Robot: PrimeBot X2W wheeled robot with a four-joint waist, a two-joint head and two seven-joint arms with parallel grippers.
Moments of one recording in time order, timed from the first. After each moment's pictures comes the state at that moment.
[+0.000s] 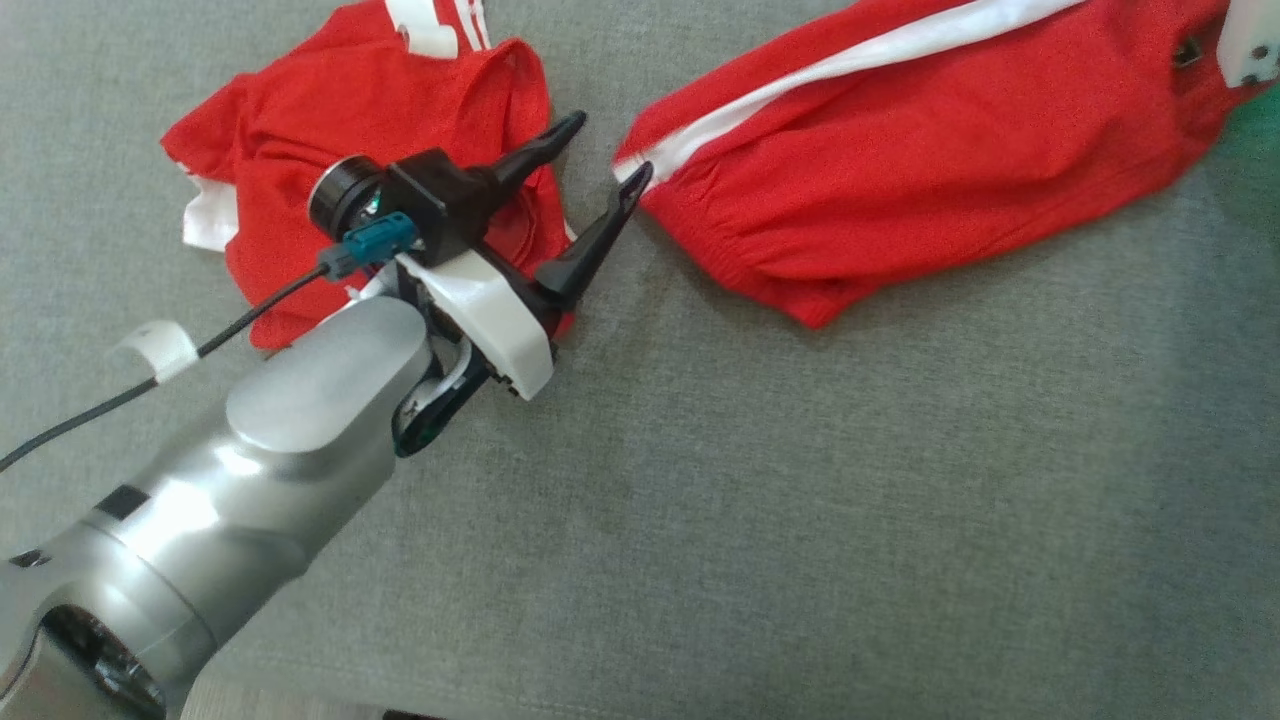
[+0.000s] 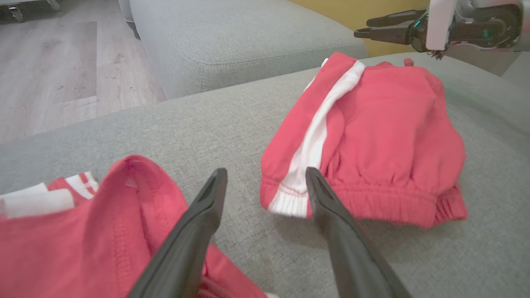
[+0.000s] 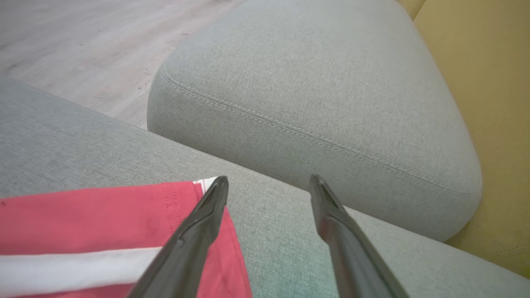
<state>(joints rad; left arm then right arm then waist) -1.01 0.33 -1.19 0.55 -0.87 -0.10 -0.21 -1.26 -0.38 0.35 1.22 0.10 0.13 -0.06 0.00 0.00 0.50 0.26</state>
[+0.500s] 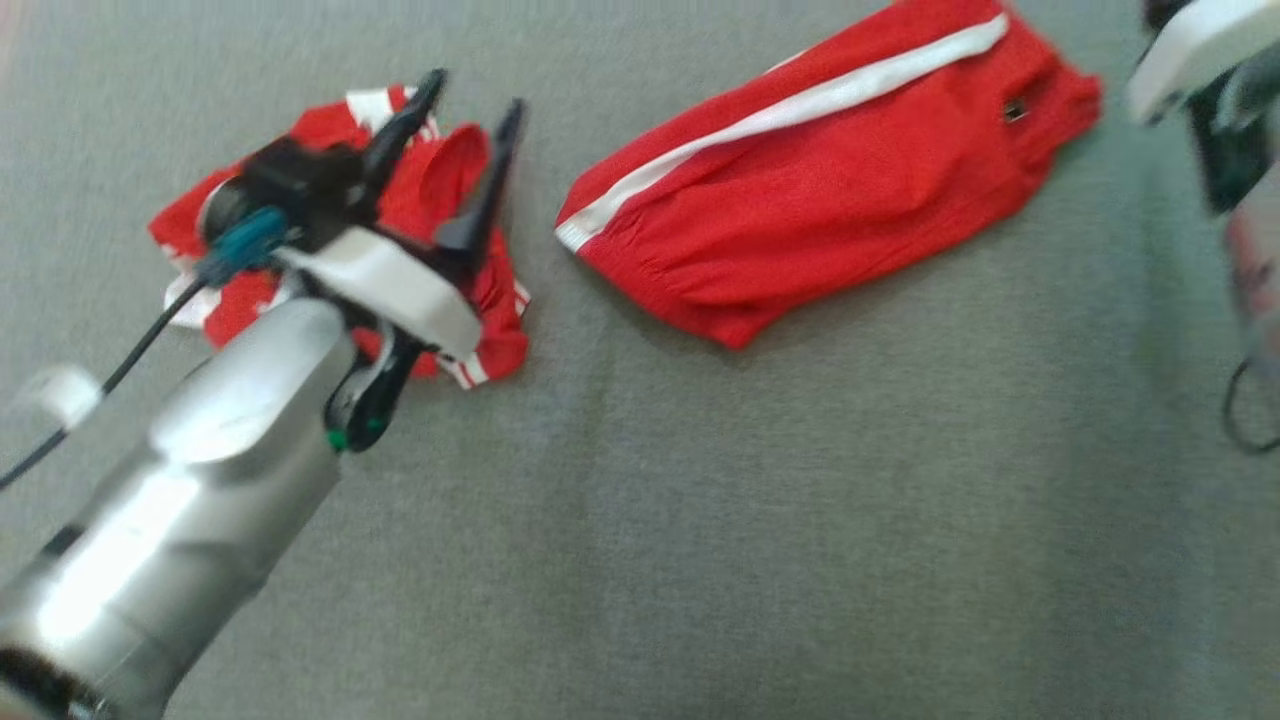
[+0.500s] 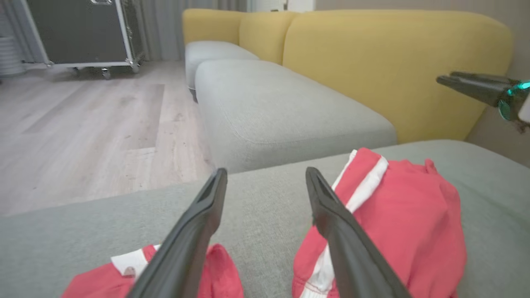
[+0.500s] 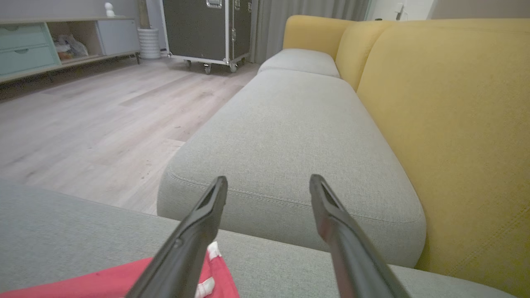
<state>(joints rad) -0.93 0.37 -1.01 0.56 -0.91 -0.02 -0.25 -1.19 -0.29 0.23 1.22 0.14 0.13 -0.24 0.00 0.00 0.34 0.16</state>
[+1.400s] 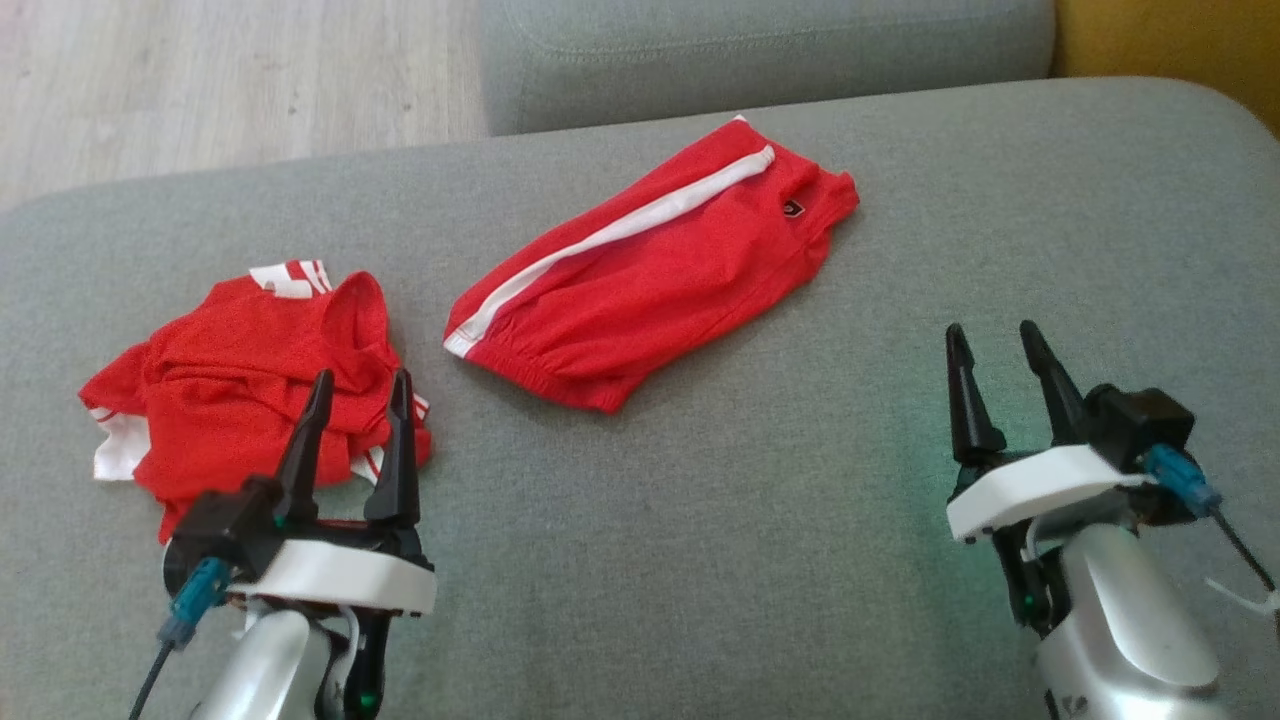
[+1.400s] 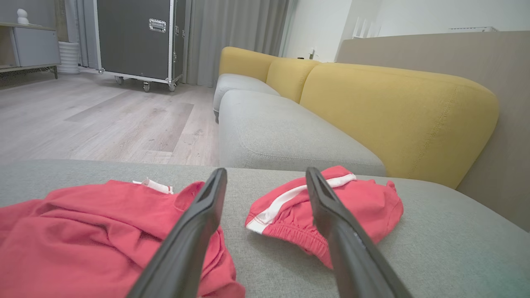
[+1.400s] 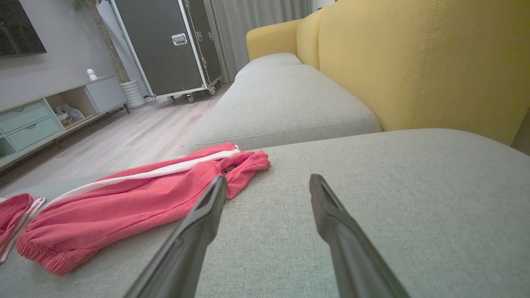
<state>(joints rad) -0.19 0.24 -0.37 0.26 -0.54 0.03 -0.25 -0.31 -0.07 0.07 0.58 0.20 0.13 -0.25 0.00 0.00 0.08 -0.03</state>
